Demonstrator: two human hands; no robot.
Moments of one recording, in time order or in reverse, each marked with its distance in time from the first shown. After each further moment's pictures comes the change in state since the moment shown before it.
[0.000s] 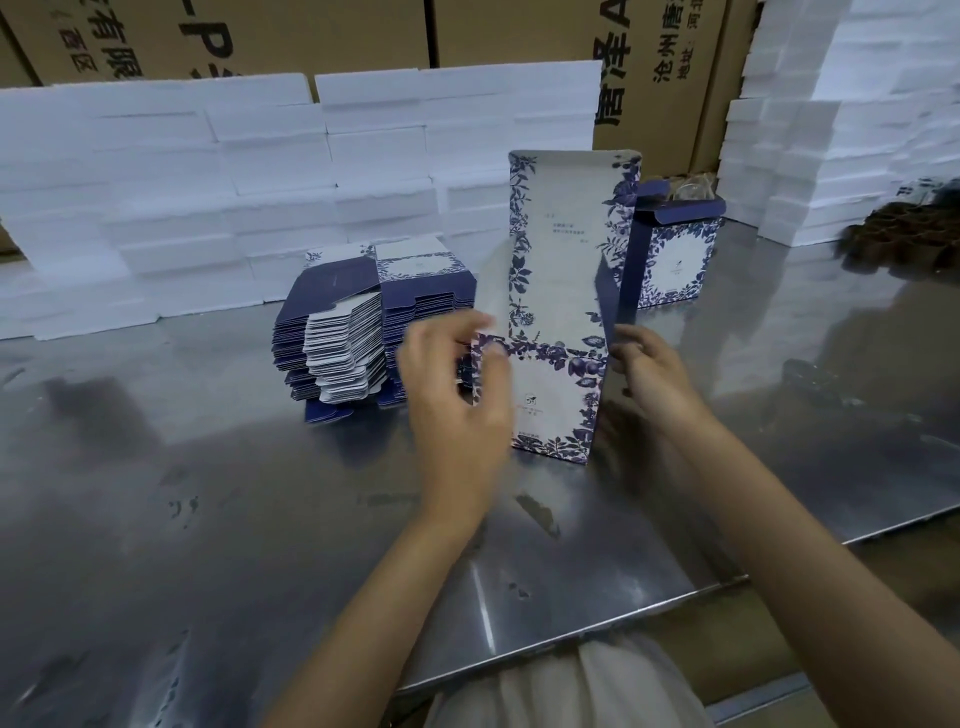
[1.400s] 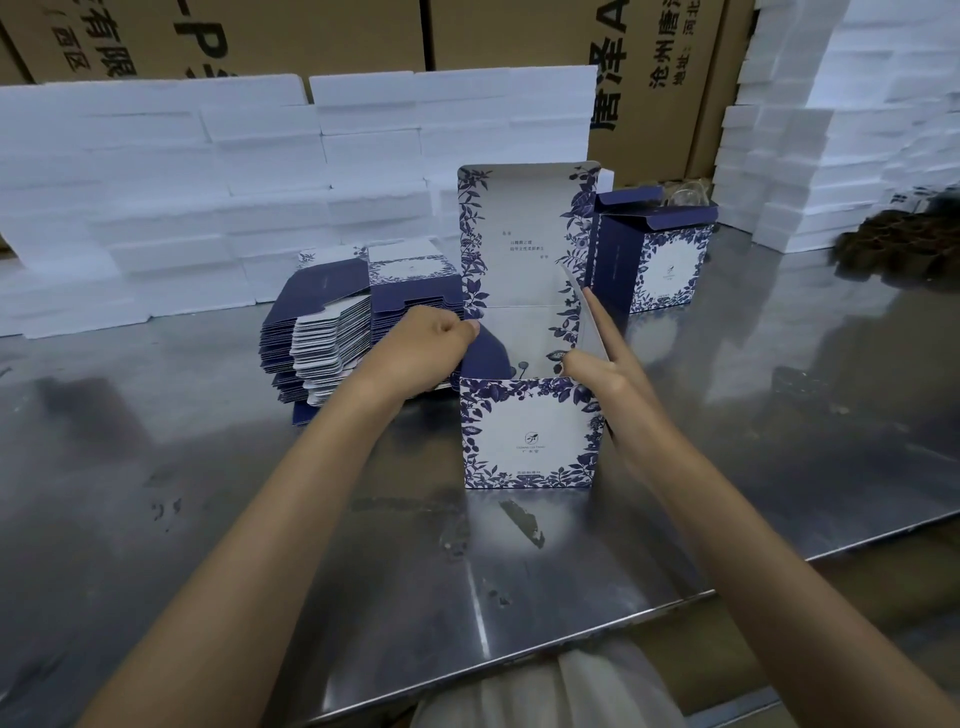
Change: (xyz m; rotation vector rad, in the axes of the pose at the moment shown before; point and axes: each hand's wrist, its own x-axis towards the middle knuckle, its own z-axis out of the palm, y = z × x) left_hand 0.090 -0.020 -0.014 0.397 -0.732 -0.504; right_hand -0.049 -0.024 0.011 0.198 -0.278 -0.154
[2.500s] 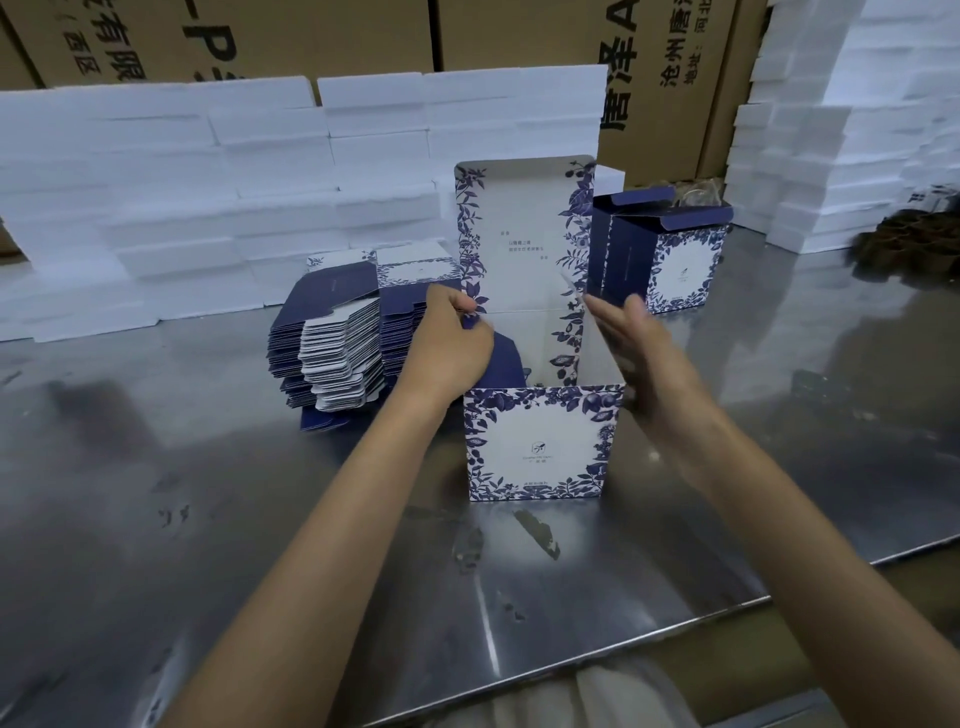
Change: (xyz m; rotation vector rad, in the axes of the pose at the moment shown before) left_hand 0.017 0.000 0.028 -0.286 0.250 0.024; right_hand 0.004 -0.016 -0.019 0.021 -0.071 0.037
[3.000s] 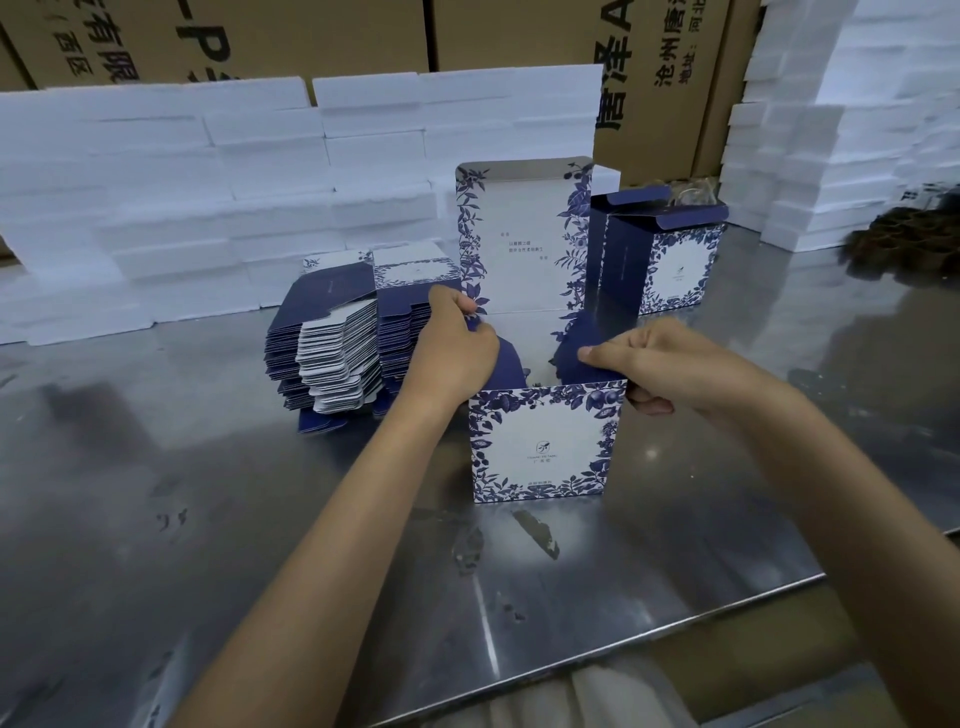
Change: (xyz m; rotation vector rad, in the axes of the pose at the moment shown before) left_hand -0.001 0.001 0.003 0.072 -0.009 0.024; right_hand 0.021 -0.028 -0.021 -0.558 -0.158 0.174
